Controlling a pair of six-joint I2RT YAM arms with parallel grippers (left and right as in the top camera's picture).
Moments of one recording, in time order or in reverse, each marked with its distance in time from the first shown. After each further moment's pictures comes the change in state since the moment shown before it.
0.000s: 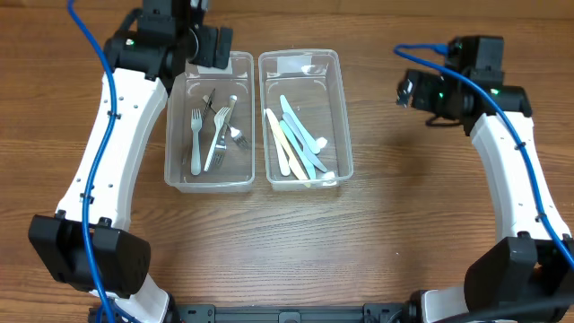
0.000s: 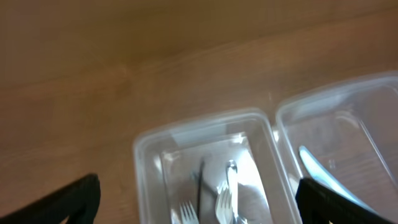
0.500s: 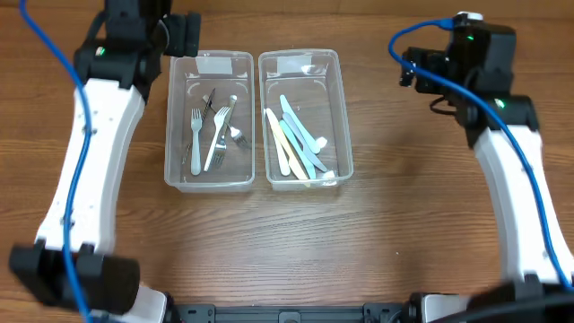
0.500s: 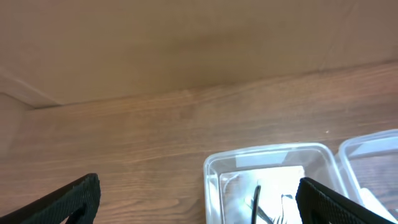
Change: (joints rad) left arm 0.067 -0.141 -0.088 0.092 -0.117 0.045; right arm 0.020 -0.180 -0.041 0.158 0.027 -0.083
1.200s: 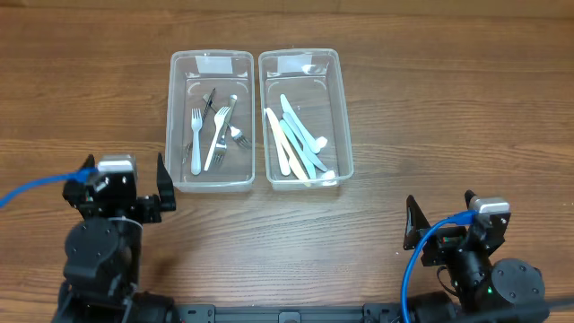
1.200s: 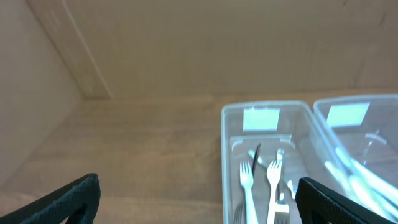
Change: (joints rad) left arm -0.047 -1.217 -1.052 0.201 -0.095 -0.047; right arm 0.225 -1.208 -0.625 -0.283 0.146 0.007
